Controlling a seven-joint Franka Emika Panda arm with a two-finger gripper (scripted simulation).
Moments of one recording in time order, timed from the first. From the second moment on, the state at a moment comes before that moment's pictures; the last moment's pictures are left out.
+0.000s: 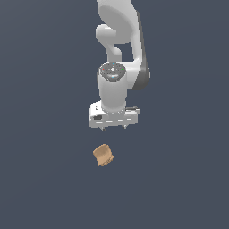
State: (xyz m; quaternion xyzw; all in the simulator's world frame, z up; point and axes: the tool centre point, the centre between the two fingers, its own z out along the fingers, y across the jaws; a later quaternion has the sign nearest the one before) arm 0.018 -0.003 0.151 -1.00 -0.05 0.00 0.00
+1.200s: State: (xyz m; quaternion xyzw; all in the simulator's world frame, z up) arm 0.101 -0.047 0.093 -0.98 -0.22 0.00 0.00
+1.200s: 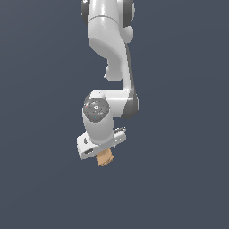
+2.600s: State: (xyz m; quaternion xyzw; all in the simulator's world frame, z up) arm 0.105 -0.051 0.045 -0.97 -0.23 0.00 0.00
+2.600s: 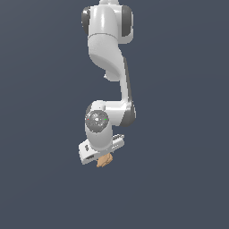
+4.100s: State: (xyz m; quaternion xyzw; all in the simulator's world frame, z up) arm 0.079 -0.094 0.185 -0.97 -0.23 0.00 0.00
